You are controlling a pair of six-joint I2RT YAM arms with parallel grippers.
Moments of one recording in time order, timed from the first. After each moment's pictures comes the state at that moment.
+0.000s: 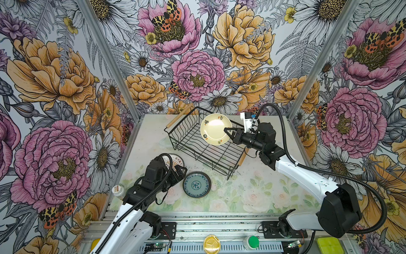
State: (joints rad) left arm -0.38 0.61 0.61 -0.68 0.16 -0.93; right arm 0.46 1.33 1.02 0.20 -0.47 0.66
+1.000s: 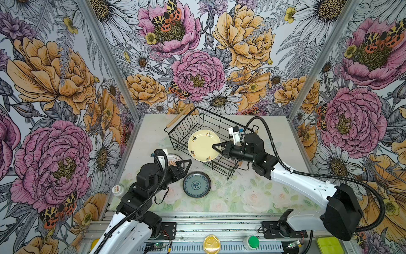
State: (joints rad) left arm -0.47 0.52 0.62 -0.40 0.23 -0.91; right arm 0.68 1.33 0.95 0.12 -0.44 1.06
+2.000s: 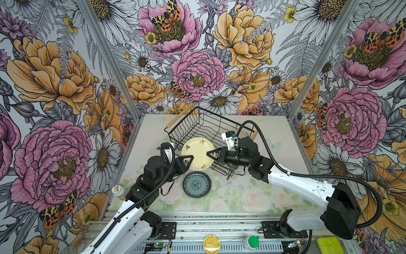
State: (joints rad) left arm -0.48 0.67 0.62 -0.23 0.24 -0.88; right arm 0.77 1.34 0.95 0.09 -0.43 1.06
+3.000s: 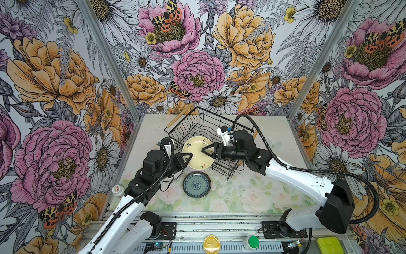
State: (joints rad) left arm -0.42 0.74 0.75 -0.34 0.32 -0.93; right arm 0.74 1.41 1.18 -0.17 -0.45 0.80
